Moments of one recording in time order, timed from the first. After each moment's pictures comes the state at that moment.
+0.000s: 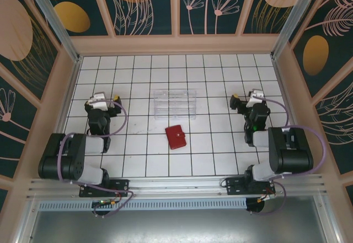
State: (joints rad) left arm -0.03 1.41 0.26 1.01 -0.18 -0.06; right arm 0.01 1.44 0.31 0.92 0.00 0.10
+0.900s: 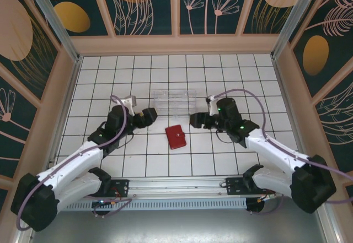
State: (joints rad) left arm -0.58 0.99 0.48 0.00 0.10 -0.80; right arm 0.62 1.13 0.61 -0.13 -0.32 0.53
